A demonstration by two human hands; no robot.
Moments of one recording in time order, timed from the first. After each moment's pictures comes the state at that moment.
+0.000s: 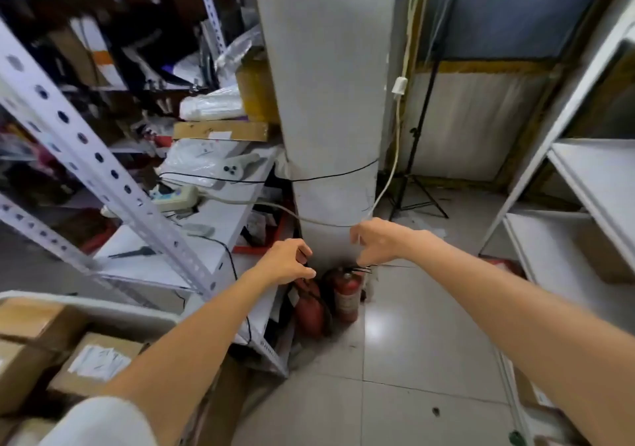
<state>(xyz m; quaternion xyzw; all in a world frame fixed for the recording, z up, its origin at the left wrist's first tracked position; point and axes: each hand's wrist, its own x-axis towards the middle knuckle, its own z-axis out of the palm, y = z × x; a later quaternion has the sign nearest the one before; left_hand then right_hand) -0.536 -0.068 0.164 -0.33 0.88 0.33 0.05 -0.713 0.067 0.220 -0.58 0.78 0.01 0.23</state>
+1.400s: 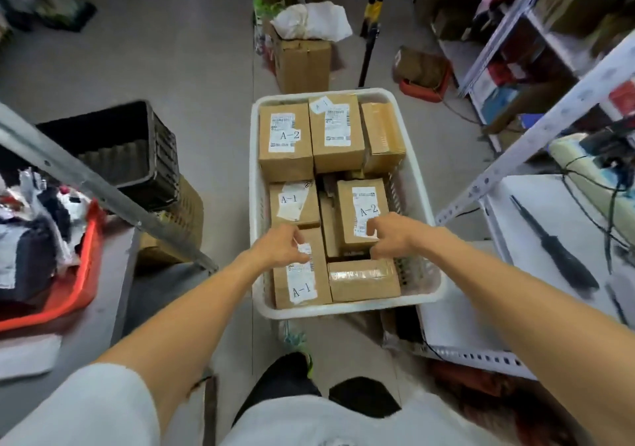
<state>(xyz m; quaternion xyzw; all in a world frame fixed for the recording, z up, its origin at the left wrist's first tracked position) -0.033 -0.077 0.035 -0.80 0.42 0.41 -0.10 -0.213 -0.231 0.089 -0.88 0.31 0.30 0.21</state>
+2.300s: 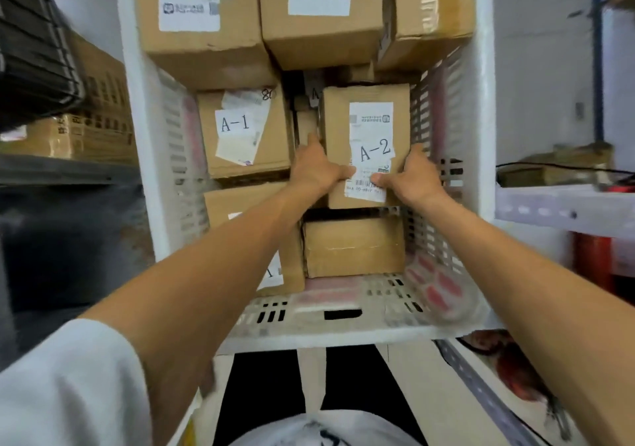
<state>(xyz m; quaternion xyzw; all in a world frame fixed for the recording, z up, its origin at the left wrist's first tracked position) -0.061 -0.271 -0.160 -0.82 0.17 0.50 -0.21 -0.198 -0.357 -0.136 -0.63 0.61 0.14 0.46</state>
